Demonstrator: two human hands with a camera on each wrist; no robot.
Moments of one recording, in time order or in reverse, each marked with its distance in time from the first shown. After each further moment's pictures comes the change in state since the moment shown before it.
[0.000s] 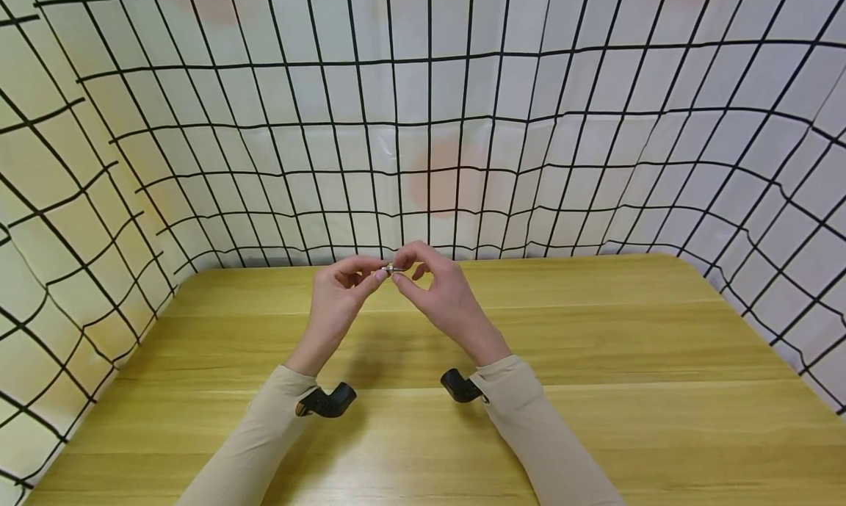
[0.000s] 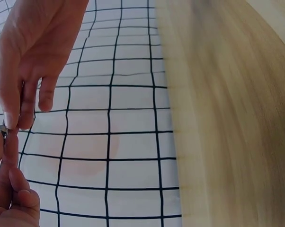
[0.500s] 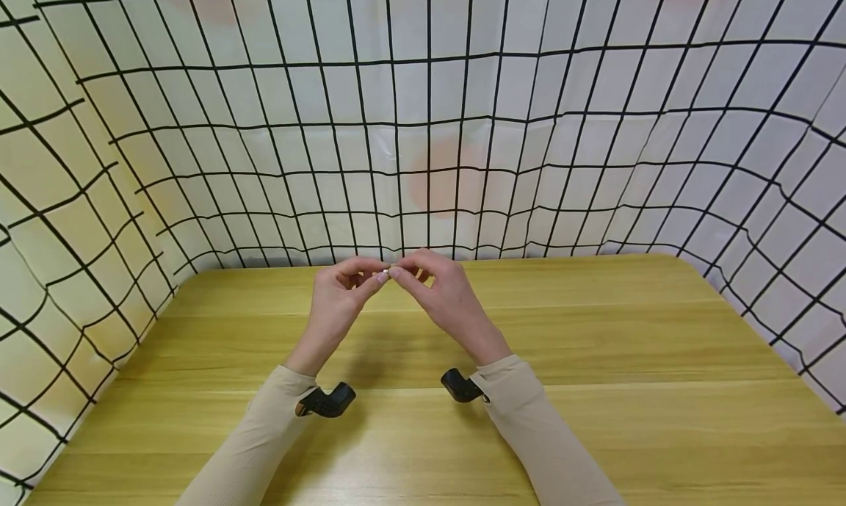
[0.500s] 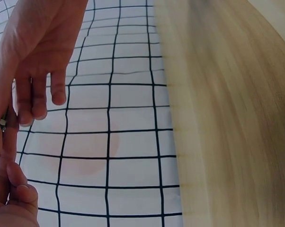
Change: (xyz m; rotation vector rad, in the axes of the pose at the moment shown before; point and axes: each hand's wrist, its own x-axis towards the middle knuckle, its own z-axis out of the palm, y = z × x) left_hand 0.000 0.001 0.001 -0.029 -0.030 0.010; right_hand -0.003 0.001 -0.003 -0.087 -0.014 0.070
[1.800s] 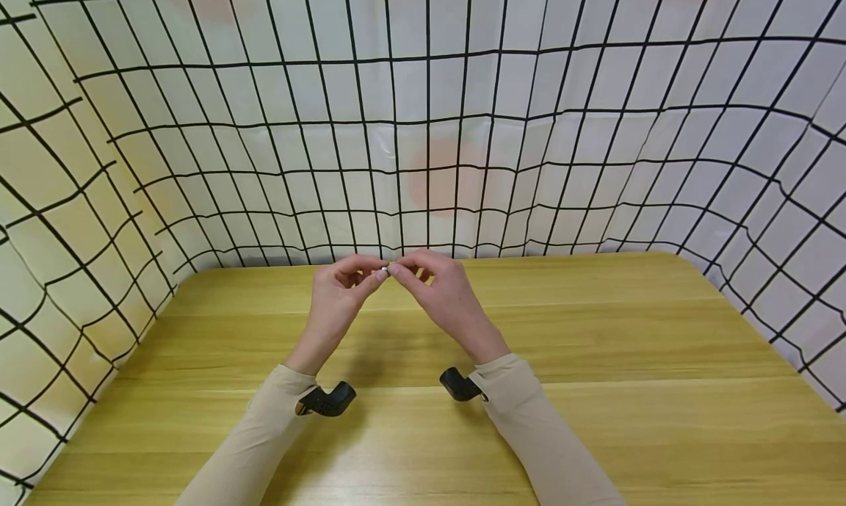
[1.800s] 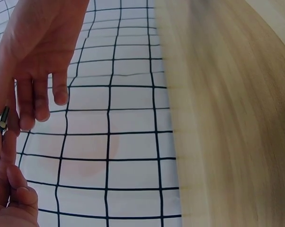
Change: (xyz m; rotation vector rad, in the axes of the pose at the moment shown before) left_hand -0.001 0.000 0.000 -0.005 0.018 -0.007; right_hand -0.001 0.001 0.002 0.000 0.025 0.022
